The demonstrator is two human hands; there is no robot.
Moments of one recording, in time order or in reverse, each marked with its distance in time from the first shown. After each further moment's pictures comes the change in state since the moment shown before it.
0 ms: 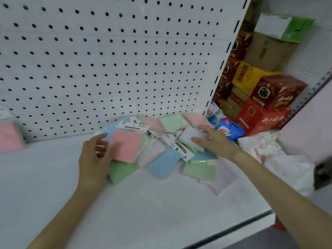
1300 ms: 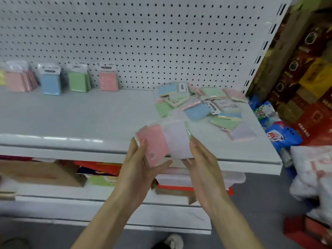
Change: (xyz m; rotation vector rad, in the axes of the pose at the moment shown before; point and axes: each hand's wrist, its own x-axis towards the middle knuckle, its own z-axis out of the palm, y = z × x) left_hand -0.267 0.098 -0.079 -0.933 -0.122 -0.358; right_hand -0.285 -0.096 0.098 1.187 -0.185 -0.014
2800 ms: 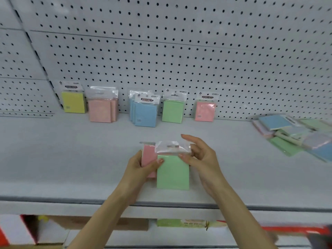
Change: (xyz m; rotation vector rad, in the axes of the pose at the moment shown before) left_hand 0.154 0.230 -0.396 0.397 -0.060 0.003; right_hand 0.155 0.150 0.391 -0.339 -0.081 -0.180
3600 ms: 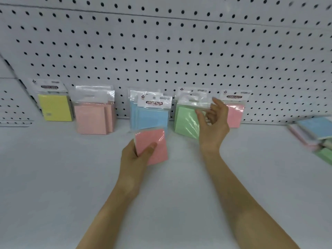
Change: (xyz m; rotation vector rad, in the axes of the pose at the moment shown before) left_hand 0.120 -0.006 -0.037 0.025 0.259 0.123; right_hand 0.187 0.044 0.027 -0.157 0.650 -0.411
